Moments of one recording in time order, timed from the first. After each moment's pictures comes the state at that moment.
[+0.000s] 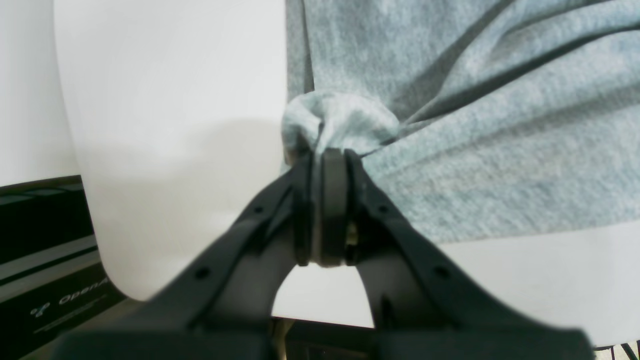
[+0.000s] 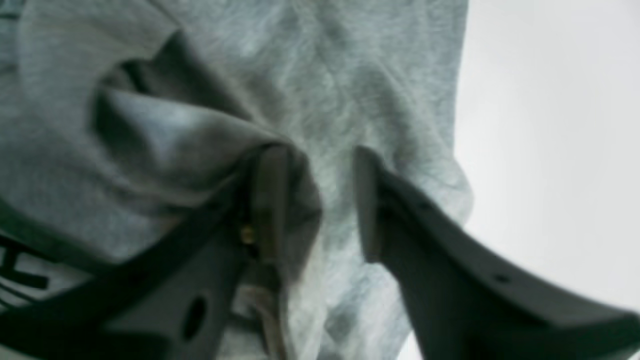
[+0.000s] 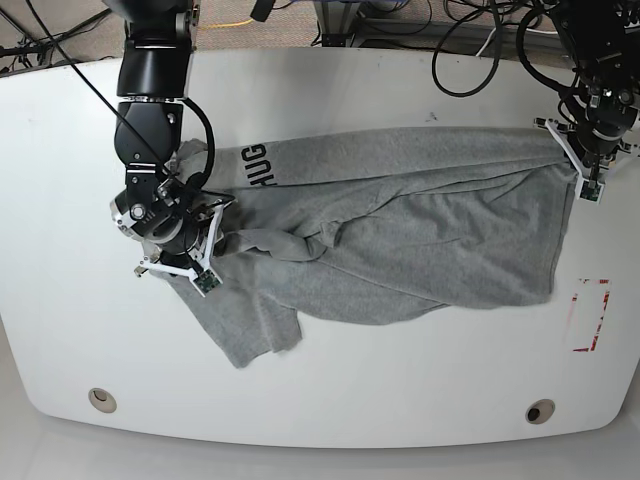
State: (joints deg) left arm 15.6 -15.6 -30.6 112.8 -5.9 -32.3 62.8; right arm 10.6 8.8 5.9 88.6 -4.3 41.1 -51.5
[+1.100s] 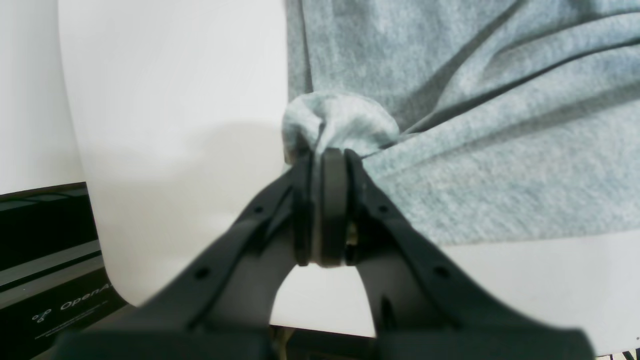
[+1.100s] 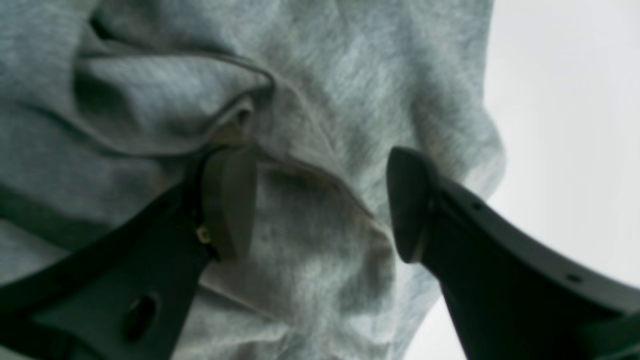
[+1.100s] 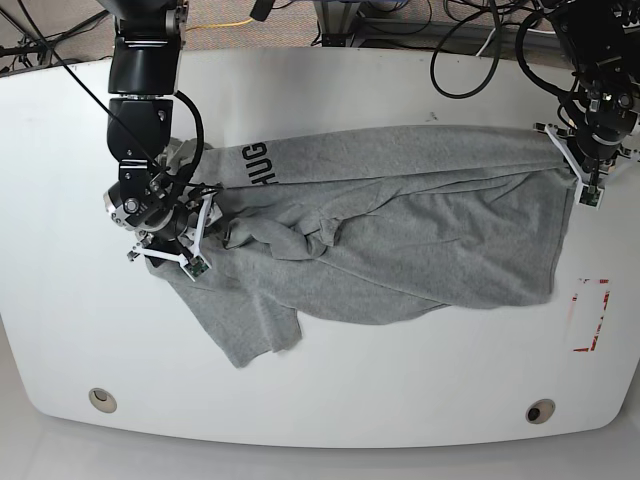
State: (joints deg) left arm 14.5 -15.6 -30.2 112.7 -5.9 -32.3 62.8; right arm 8.9 11.8 6.1 83.6 -4.3 41.1 -49.1
